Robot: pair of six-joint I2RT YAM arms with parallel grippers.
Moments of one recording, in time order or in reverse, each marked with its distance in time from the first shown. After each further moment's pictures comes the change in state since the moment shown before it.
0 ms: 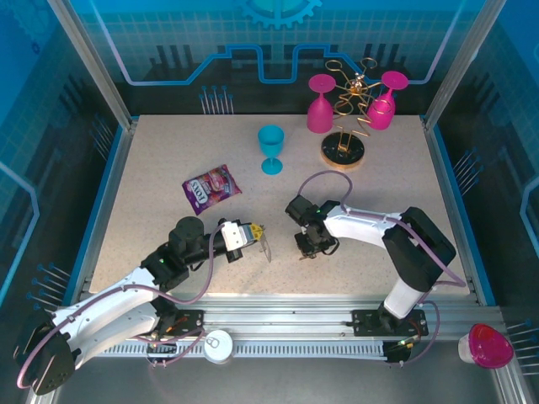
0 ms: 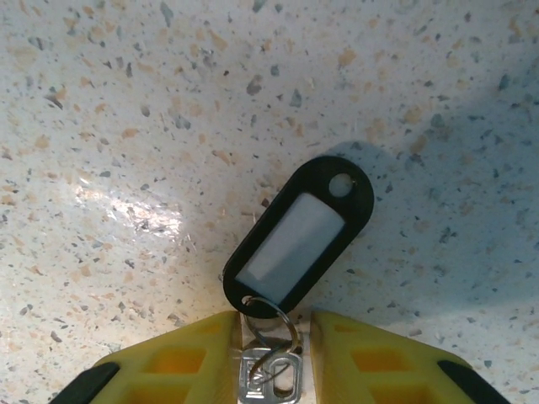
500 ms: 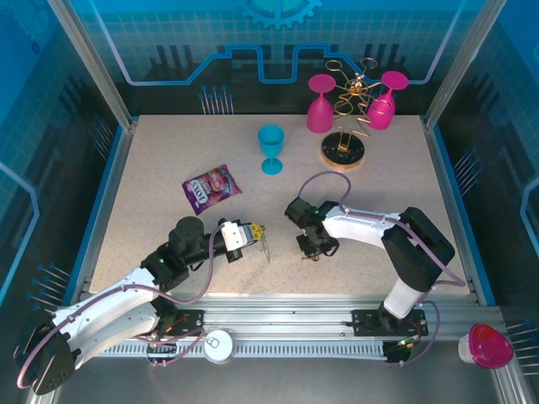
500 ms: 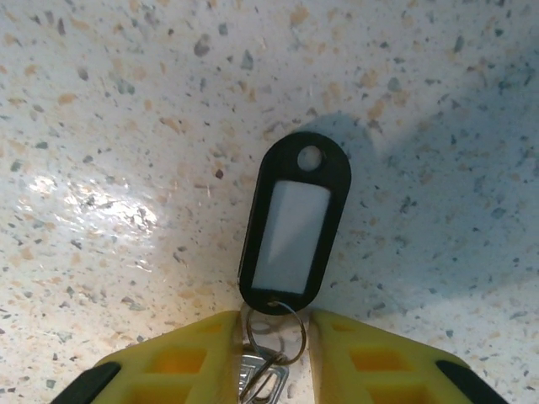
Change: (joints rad) left arm 0.000 0.000 0.000 0.000 0.000 0.001; right arm 0.014 0.001 0.005 -0.060 0.058 0.008
